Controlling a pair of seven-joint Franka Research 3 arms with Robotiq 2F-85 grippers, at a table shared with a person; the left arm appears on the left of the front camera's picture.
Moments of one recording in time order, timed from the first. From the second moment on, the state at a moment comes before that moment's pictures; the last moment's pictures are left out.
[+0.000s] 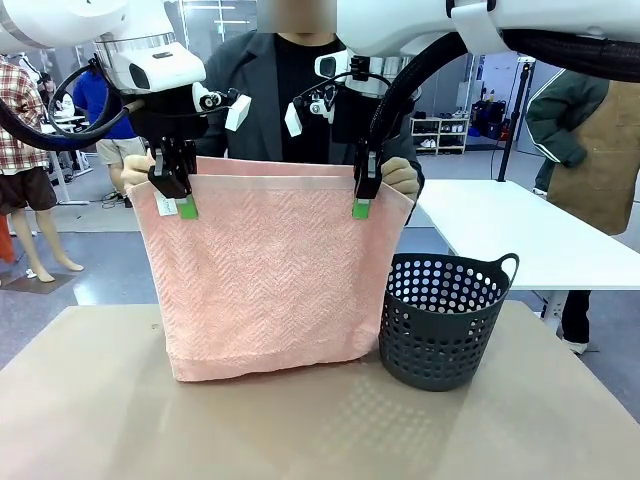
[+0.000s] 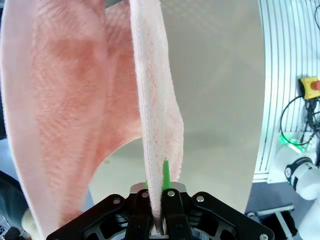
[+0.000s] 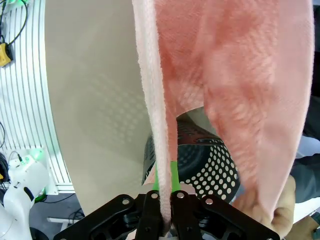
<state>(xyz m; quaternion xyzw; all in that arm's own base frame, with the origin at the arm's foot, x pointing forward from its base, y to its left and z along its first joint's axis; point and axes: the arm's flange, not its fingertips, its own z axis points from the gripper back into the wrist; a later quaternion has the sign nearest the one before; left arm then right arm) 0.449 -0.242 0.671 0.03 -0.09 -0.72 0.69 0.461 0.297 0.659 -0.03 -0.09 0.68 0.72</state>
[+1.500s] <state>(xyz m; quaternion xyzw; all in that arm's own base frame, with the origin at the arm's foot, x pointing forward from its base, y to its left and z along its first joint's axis) 0.449 -0.242 0.671 0.03 -0.09 -0.72 0.69 0.460 0.297 0.660 -0.03 -0.09 0.68 0.72</state>
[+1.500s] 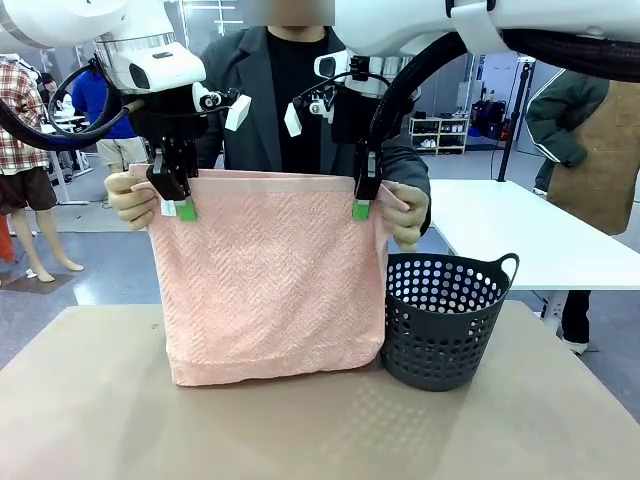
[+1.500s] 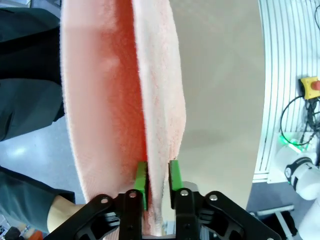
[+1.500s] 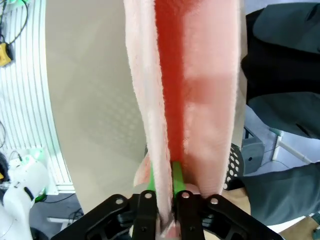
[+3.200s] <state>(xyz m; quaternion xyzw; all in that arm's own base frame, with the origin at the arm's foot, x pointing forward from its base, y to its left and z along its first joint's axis) 0.455 -0.235 0.724 0.06 -0.15 -0.71 0.69 0.476 0.307 0.715 -0.09 -0.17 0.70 0.69</state>
